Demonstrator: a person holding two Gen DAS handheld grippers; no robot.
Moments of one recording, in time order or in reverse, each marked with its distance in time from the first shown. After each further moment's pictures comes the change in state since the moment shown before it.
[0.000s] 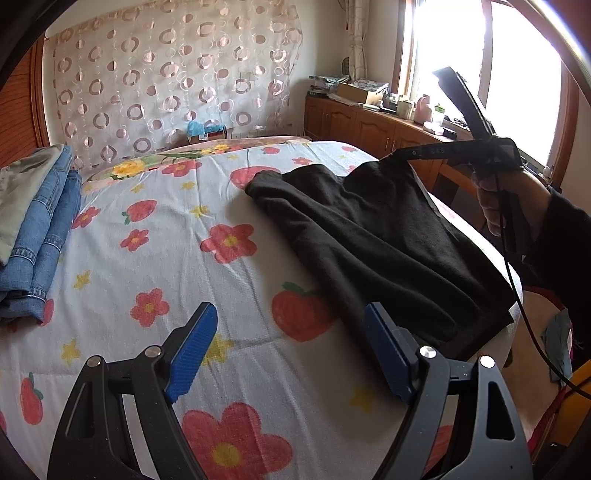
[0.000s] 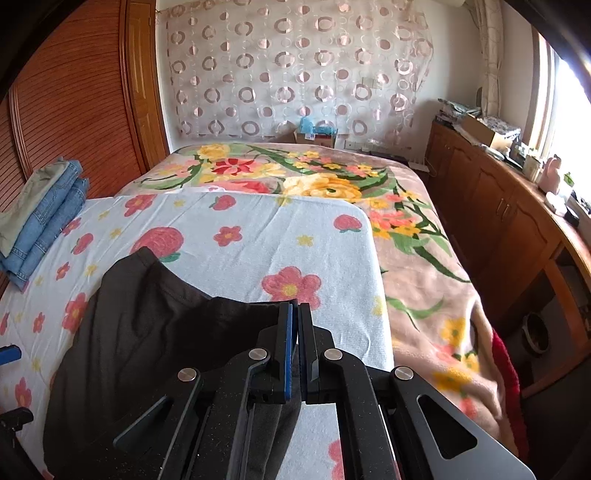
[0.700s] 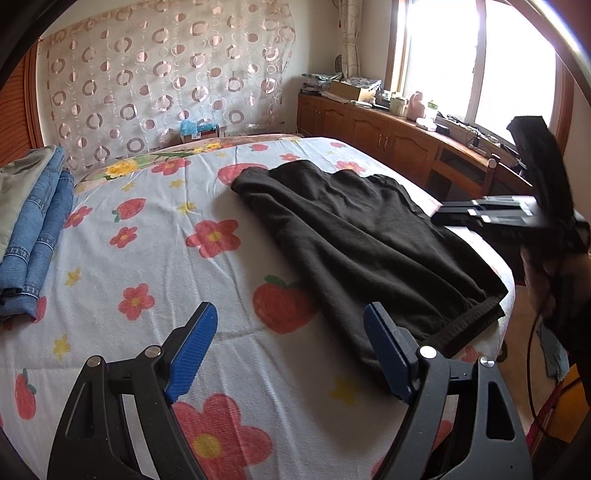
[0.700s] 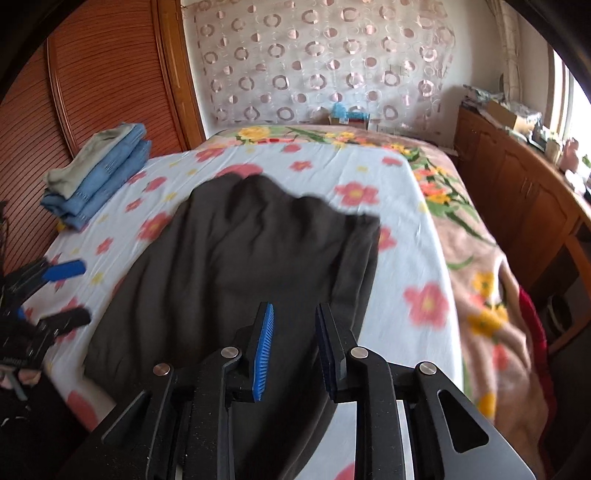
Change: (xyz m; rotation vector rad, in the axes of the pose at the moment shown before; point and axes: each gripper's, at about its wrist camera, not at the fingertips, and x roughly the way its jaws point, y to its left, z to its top) left arm 0.000 -0.011 -0.004 0.015 0.011 -0.024; right arm -0.071 0.010 -0.089 0.006 0.049 0.144
